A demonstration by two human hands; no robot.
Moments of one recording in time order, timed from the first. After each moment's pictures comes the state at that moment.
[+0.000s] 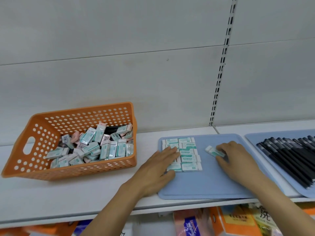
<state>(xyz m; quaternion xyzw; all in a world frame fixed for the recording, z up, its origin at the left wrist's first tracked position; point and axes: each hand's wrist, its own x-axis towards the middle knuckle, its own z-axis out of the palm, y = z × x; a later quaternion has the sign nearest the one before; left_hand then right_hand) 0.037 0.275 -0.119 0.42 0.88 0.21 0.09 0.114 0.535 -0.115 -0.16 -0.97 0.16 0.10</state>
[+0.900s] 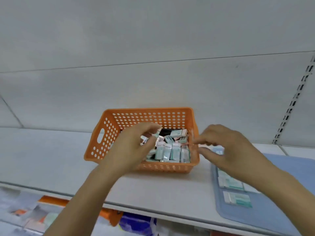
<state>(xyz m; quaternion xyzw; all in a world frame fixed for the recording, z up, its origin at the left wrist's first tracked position) 0.034 0.120 -0.002 0.22 0.91 0.32 -0.15 0.061 0.375 -0.019 0.27 -0.89 0.28 0.24</state>
